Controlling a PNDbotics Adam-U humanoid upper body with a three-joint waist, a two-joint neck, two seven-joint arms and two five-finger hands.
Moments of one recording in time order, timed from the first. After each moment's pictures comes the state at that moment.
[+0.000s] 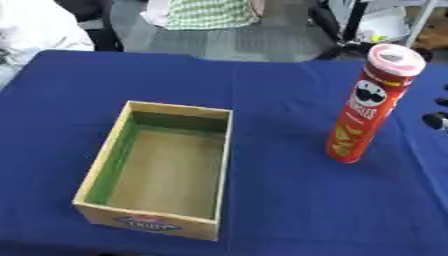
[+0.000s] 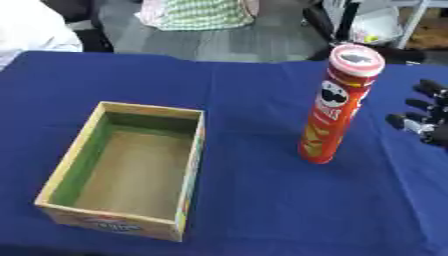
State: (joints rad) left arm 0.11 0.34 0.18 -1.91 0.06 0.06 0.20; right arm -0.19 -0.63 -0.24 -1.42 -0.40 0.01 0.25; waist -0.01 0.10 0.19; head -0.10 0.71
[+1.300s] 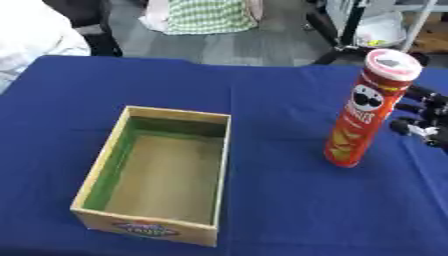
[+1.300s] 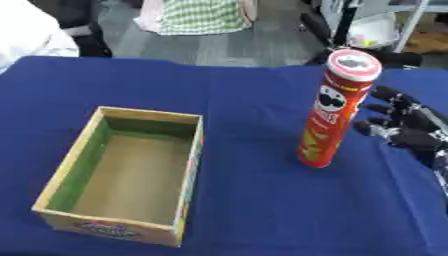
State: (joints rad) left arm 0.11 0.34 0.18 -1.91 0.07 0.05 0.19; right arm -0.23 -0.59 -0.18 -1.42 -0.39 0.05 0.31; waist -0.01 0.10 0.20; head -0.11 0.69
